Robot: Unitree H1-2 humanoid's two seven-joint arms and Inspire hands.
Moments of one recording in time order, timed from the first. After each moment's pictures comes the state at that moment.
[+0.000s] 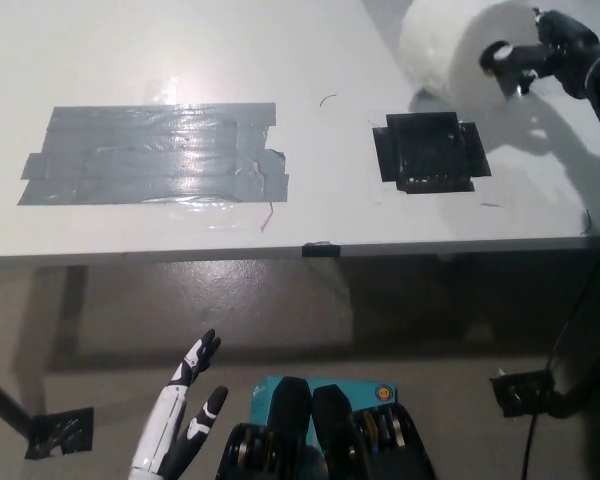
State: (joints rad) left_arm 0.02 0.10 -0.09 0.19 0.30 -0.43 0.01; right_arm -1.29 -0.36 0.18 1.31 -0.10 0.14 0.28
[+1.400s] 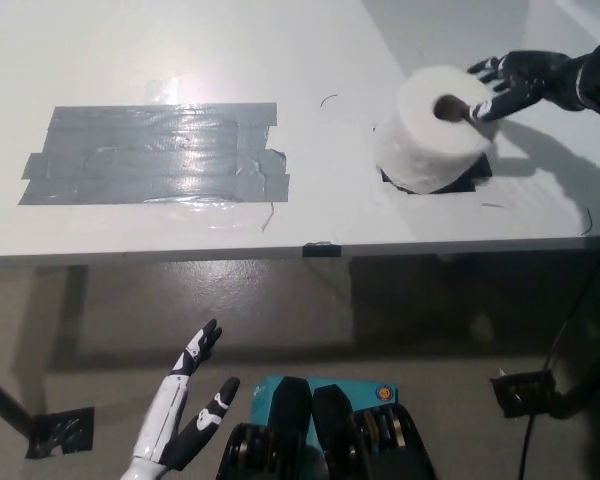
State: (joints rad) left_arm -0.01 0.10 -0.09 0.19 0.30 -0.42 0.01; right_arm -1.32 -0.37 0.35 1.28 -0.29 0.09 0.53
